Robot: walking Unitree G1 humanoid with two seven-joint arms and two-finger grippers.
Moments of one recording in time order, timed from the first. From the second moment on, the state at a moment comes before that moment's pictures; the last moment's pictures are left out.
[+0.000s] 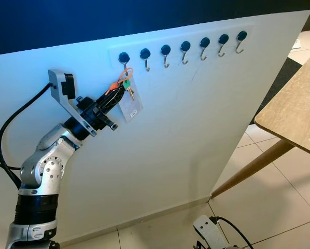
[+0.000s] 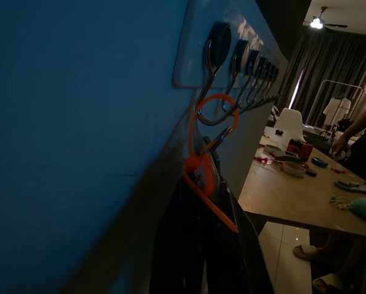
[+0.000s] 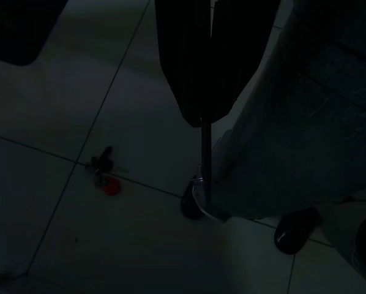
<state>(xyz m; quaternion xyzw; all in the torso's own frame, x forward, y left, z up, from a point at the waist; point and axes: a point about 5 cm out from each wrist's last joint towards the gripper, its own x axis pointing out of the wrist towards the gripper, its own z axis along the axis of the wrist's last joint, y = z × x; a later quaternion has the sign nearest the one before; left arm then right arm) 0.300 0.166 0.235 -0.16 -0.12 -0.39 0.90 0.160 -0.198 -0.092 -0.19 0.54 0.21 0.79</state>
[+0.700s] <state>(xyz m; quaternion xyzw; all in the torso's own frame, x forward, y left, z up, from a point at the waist) 0.296 0.173 0.241 -0.15 -0.13 -0.39 0.90 0.161 -0.198 -0.091 -0.19 0.54 0.21 0.79</state>
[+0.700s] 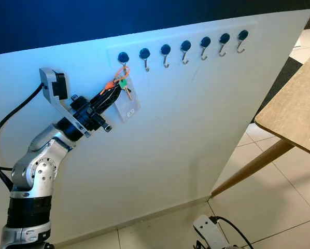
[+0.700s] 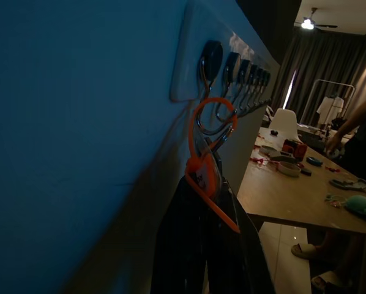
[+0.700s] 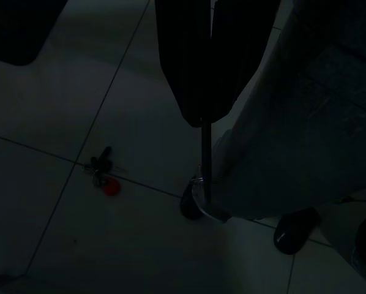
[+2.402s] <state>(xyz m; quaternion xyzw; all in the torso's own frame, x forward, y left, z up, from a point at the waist) 0.222 0.216 0.178 -0.12 -0.06 -0.55 0.83 0.163 -0.198 -0.090 -0.19 0.53 0.21 0.80</state>
